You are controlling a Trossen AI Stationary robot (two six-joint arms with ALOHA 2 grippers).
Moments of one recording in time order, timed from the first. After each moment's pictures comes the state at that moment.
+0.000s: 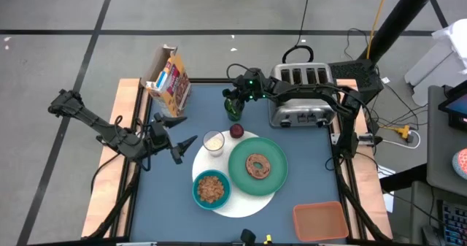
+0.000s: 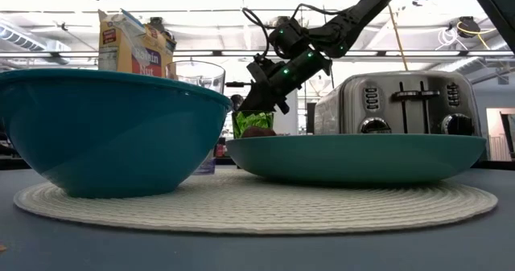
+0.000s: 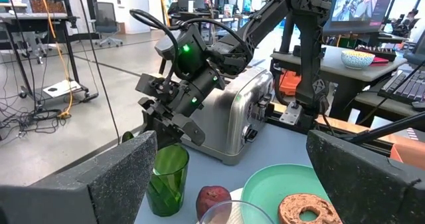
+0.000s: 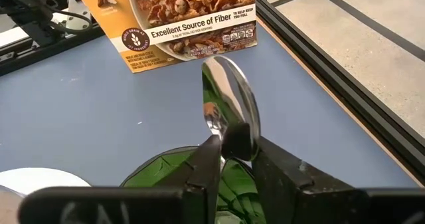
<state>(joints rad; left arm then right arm) -0.53 0.88 0.65 0.12 -1.02 -0.18 -0.48 1.91 1.26 0.08 -0.21 0.11</state>
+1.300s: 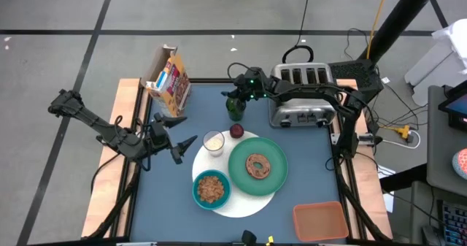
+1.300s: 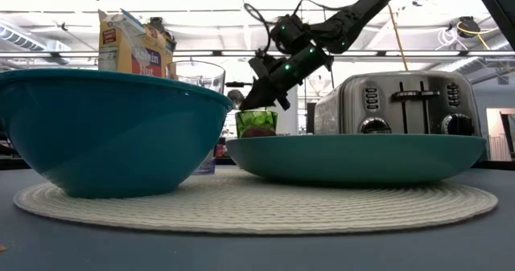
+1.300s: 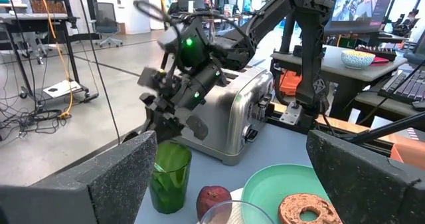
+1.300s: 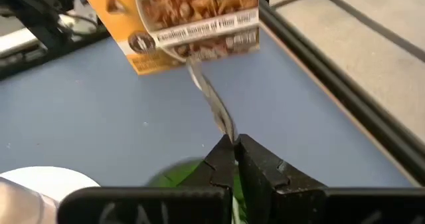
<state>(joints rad) -0.53 0.88 0.65 0.12 -1.02 -0.18 -0.48 1.88 1.26 0.07 -0.21 0.11</state>
